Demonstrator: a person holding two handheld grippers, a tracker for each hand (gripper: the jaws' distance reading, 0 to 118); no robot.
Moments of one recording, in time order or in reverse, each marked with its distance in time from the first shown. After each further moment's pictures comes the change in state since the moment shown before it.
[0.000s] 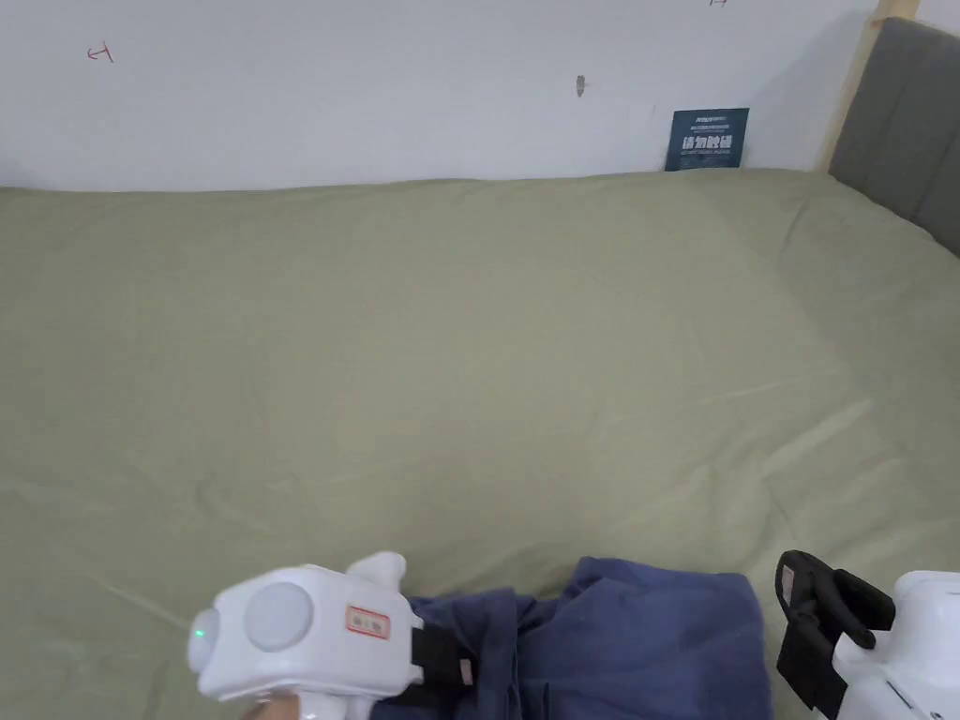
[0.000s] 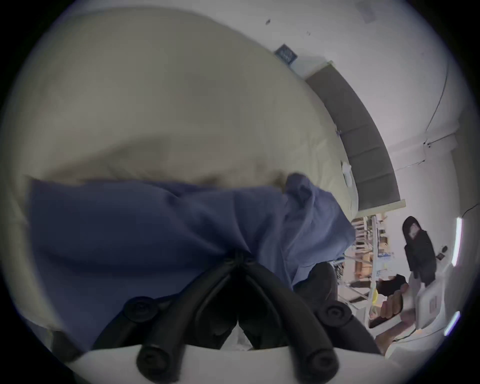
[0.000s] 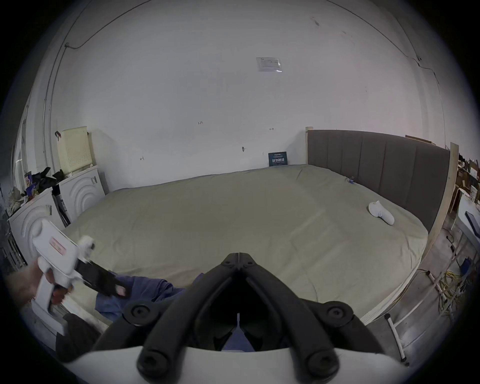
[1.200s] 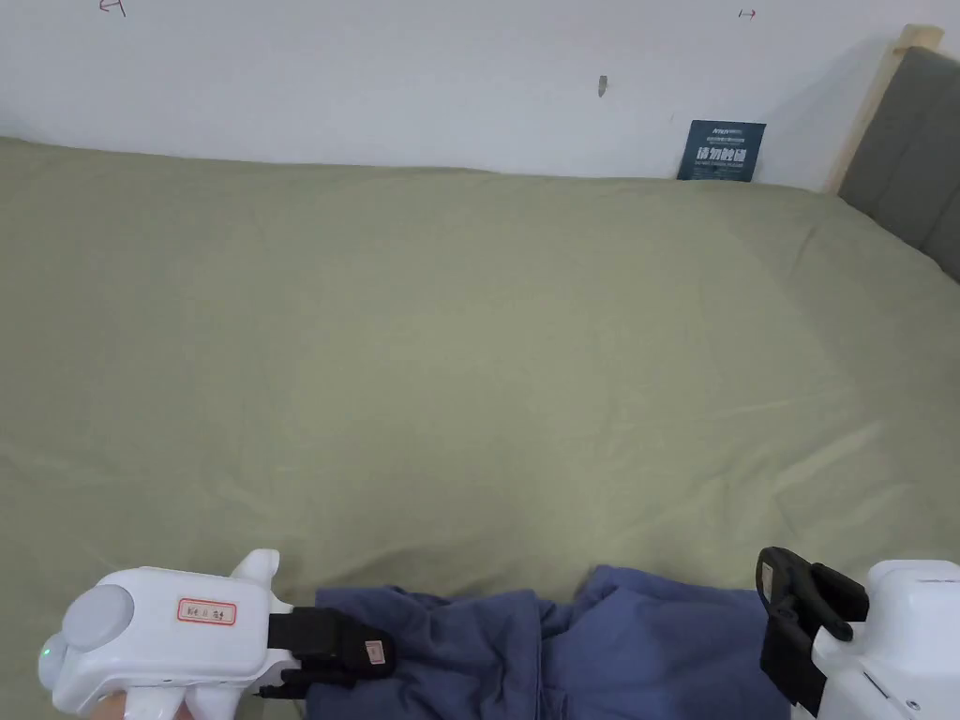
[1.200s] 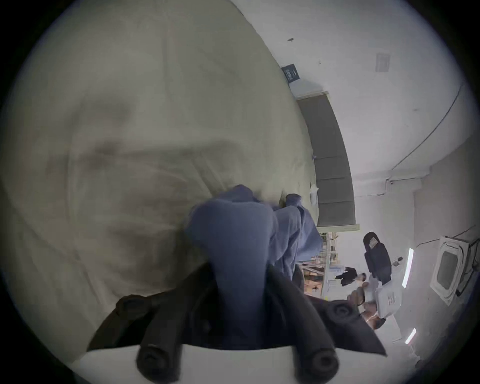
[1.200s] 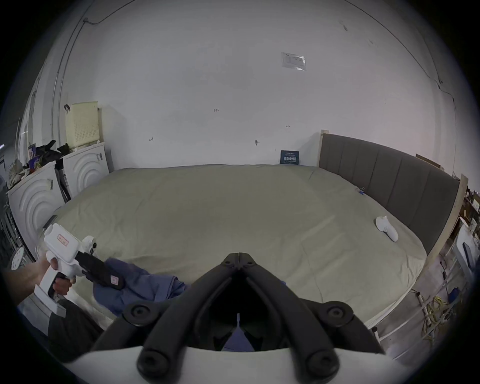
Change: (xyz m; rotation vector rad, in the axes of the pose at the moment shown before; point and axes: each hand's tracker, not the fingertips) left arm -0.121 0.012 0.063 0.070 -0.298 0.173; right arm -0.038 0.016 -0.013 -0.041 0.022 0.122
